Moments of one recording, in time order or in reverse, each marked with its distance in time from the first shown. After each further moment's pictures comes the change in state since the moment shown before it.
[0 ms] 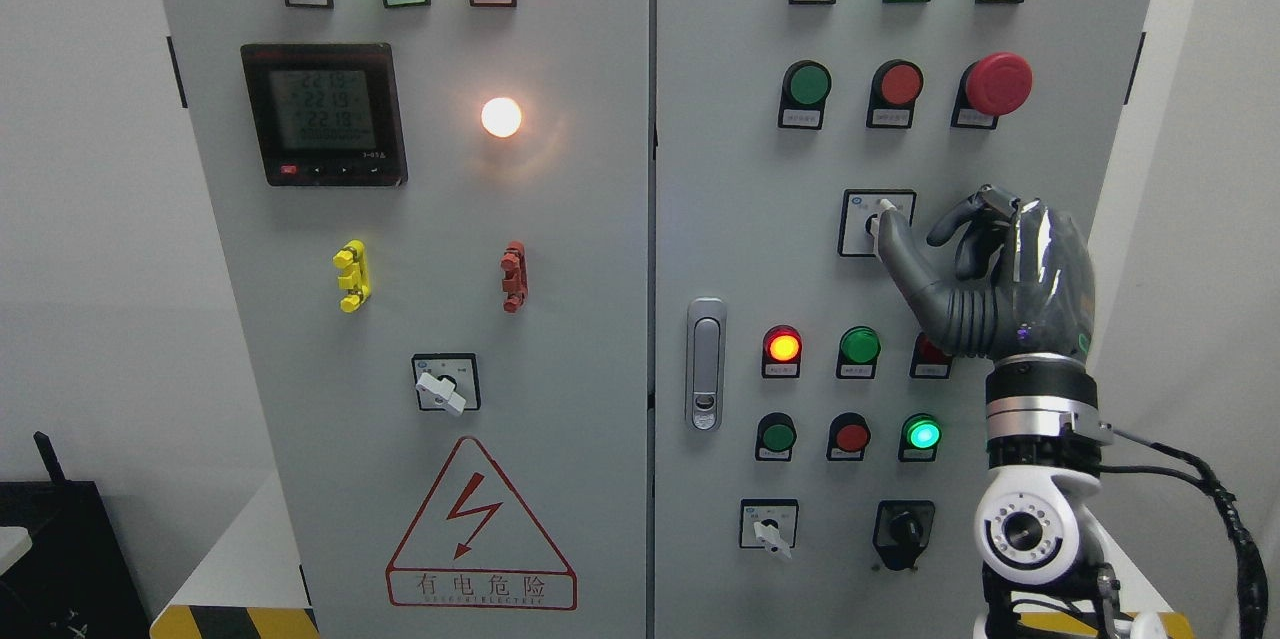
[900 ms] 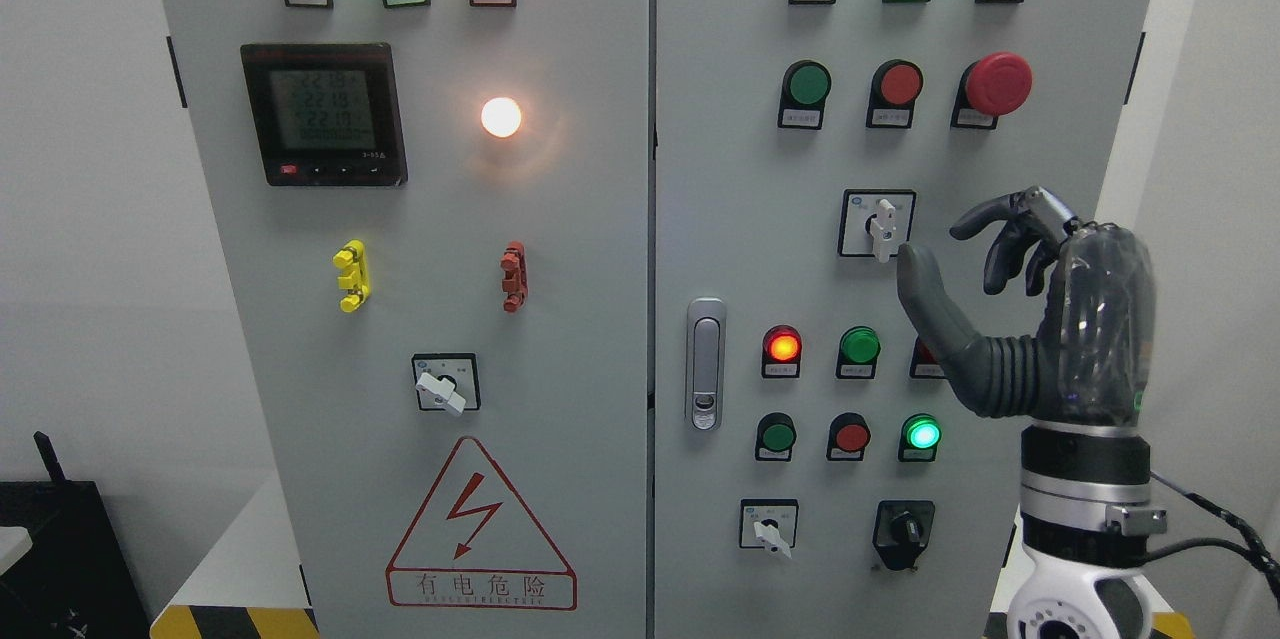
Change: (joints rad) left arm 0.000 0.000 0.000 0.000 0.000 0.000 0.000; right arm 0.168 -0.045 -0.007 -0.136 -0.003 -0.434 -0.143
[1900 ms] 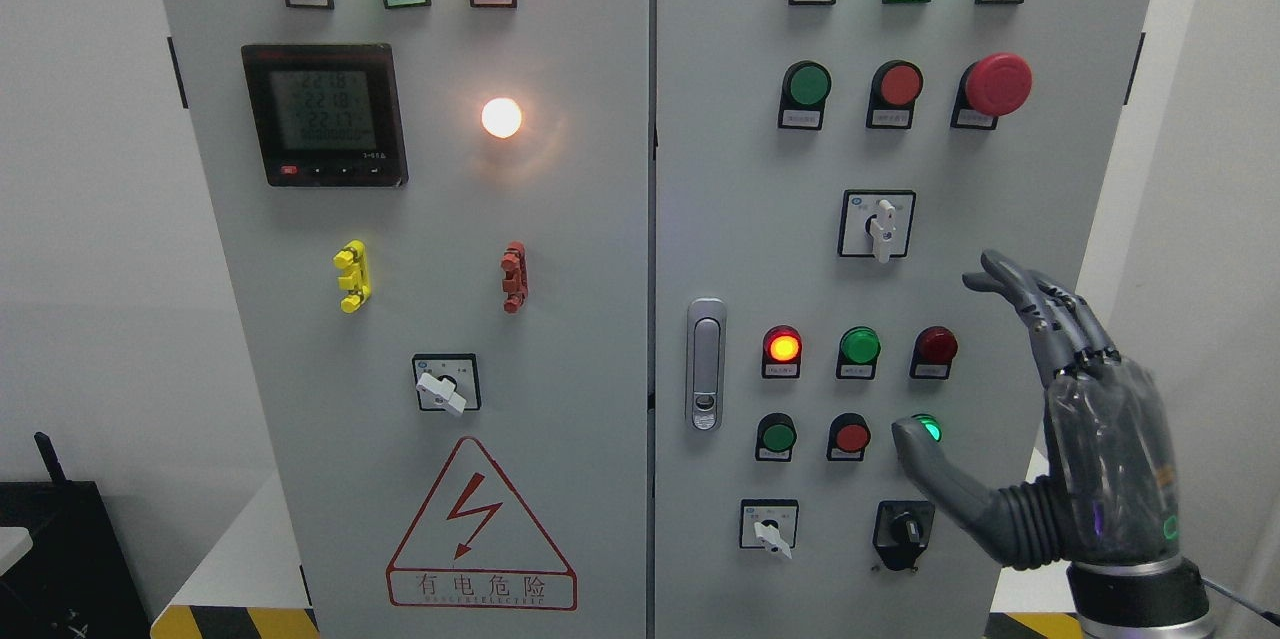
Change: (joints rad) left arm 0.000 0.000 0.000 0.000 0.000 0.000 0.000; right arm 0.206 -0.189 0.006 -0.103 0.002 -0.055 0.066
